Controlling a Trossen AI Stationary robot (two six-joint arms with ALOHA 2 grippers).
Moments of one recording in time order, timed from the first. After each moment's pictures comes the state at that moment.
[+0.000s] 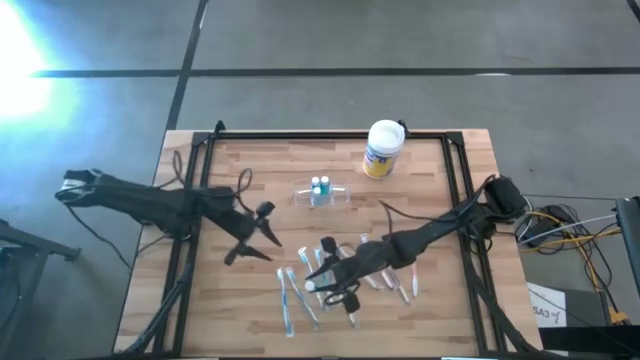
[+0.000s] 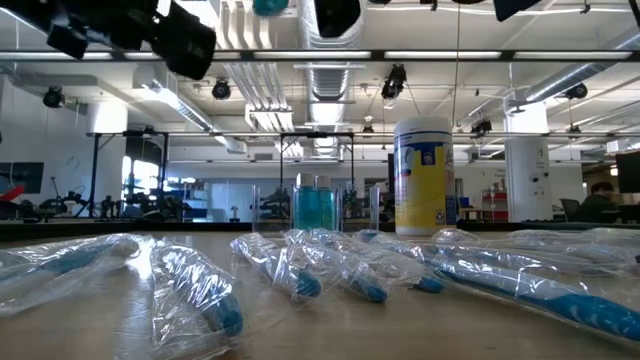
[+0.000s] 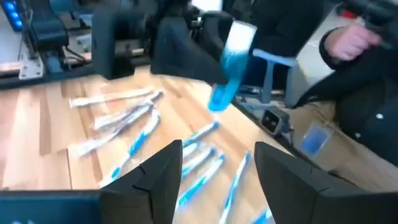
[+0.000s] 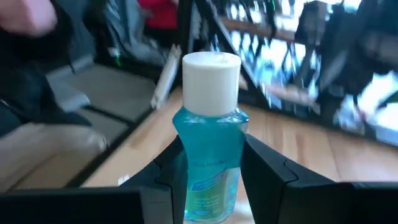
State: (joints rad) left arm -0.09 0.91 0.50 0.18 0.45 0.07; right arm 0.37 1.80 1.04 0.57 0.02 -0.09
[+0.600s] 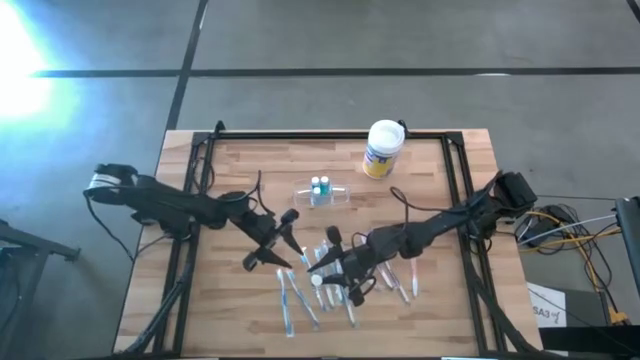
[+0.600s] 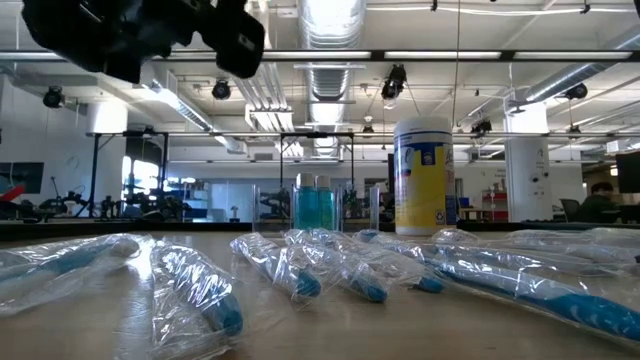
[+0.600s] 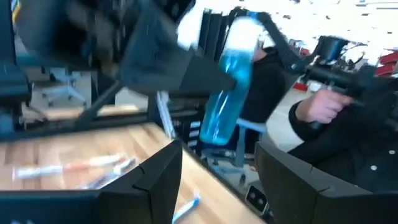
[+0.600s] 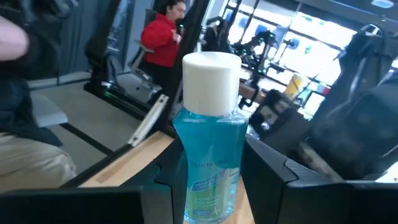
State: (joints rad) left arm -0.09 1.32 0.51 0.89 0.57 -0.18; right arm 0.33 1.71 1.03 0.66 -0.03 -0.32
